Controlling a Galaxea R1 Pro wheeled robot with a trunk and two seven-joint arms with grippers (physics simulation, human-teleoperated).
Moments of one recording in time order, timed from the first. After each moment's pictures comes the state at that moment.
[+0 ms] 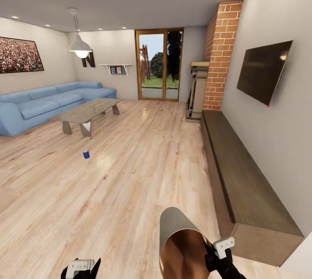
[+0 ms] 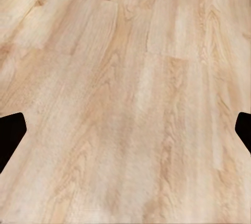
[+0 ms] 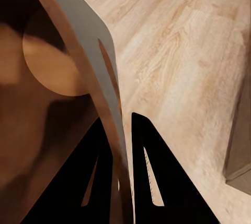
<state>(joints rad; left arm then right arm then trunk) -0.07 0.12 0.00 -0.74 0.17 -0.27 -0.19 -0.10 -0.06 0.02 -0.90 0.09 -0.16 0.20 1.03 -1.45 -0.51</state>
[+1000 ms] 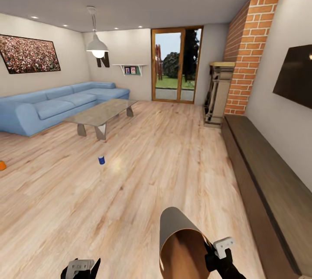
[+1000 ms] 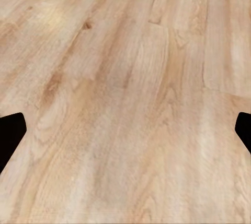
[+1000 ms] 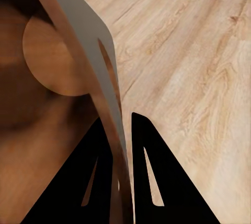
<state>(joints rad) -0.07 0.12 0.00 -0.74 0.17 -0.27 -0.19 -0.10 -0.06 0.02 -0.90 0.09 -0.16 0.20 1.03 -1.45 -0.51</state>
